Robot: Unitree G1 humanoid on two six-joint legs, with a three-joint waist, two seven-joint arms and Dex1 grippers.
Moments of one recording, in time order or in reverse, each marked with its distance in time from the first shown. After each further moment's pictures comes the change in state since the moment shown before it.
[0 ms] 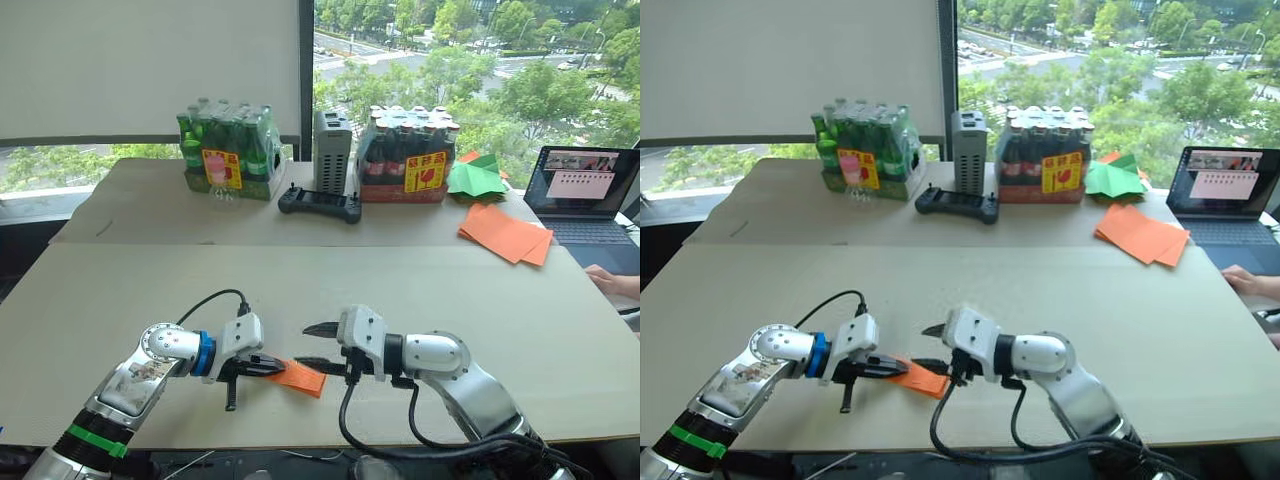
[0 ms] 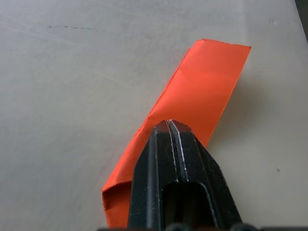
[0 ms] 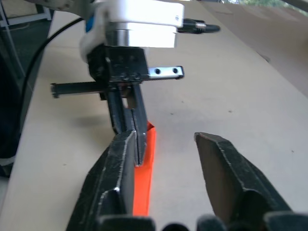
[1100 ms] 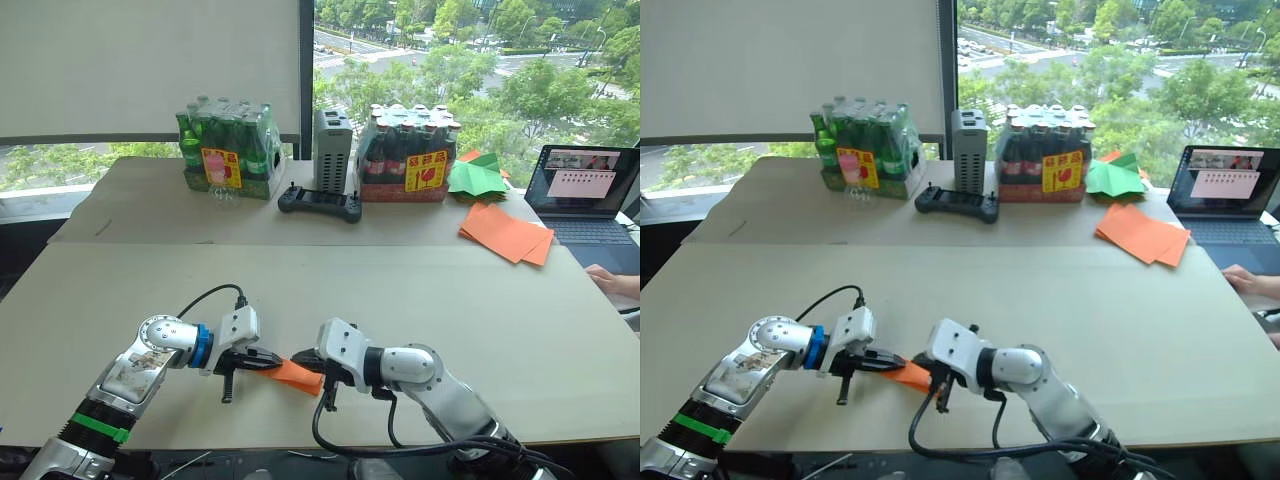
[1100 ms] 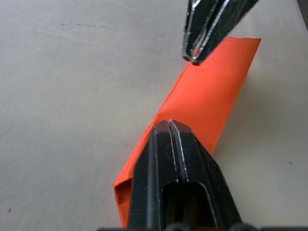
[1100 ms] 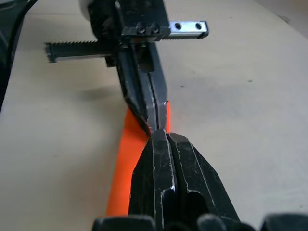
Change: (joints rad) left arm -0.069 -0.006 0.002 0.082 -0.002 0.002 -0.060; right arm 0.049 -0.002 0.125 0.040 -0.095 -0.020 -0.032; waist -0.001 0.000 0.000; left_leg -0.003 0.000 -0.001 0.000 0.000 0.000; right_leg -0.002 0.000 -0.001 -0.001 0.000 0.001
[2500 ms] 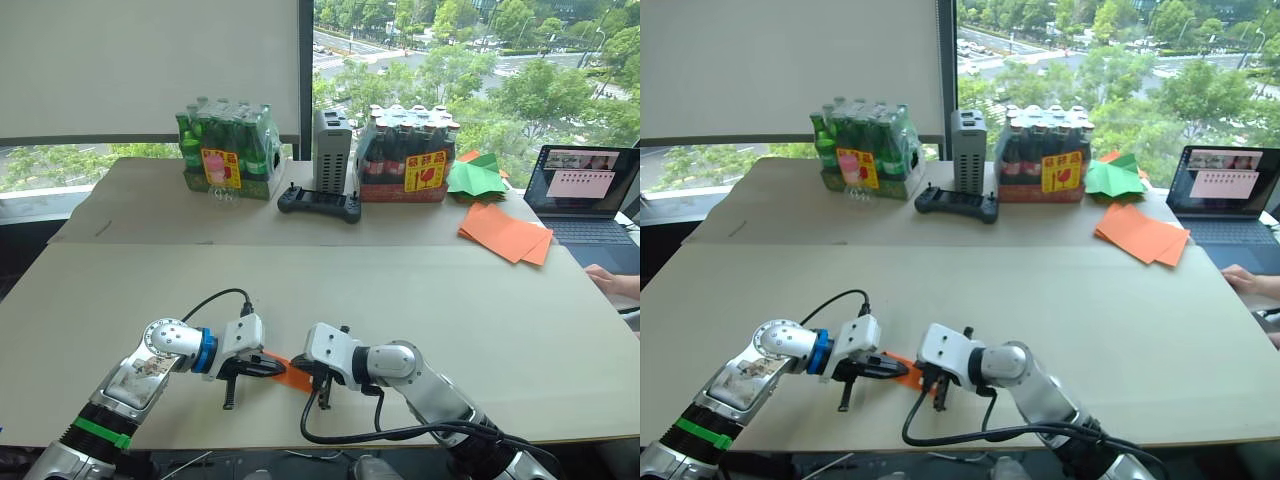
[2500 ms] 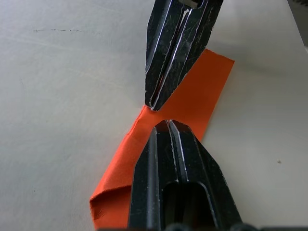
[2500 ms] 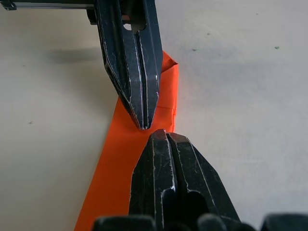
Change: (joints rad) left arm 0.021 -0.006 -0.021 -0.027 0.033 -0.041 0.000; right arm -0.094 0.058 0.061 0.161 -0.088 -0.026 -0.004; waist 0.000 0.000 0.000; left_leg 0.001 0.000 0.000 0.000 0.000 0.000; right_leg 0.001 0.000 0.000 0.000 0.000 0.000
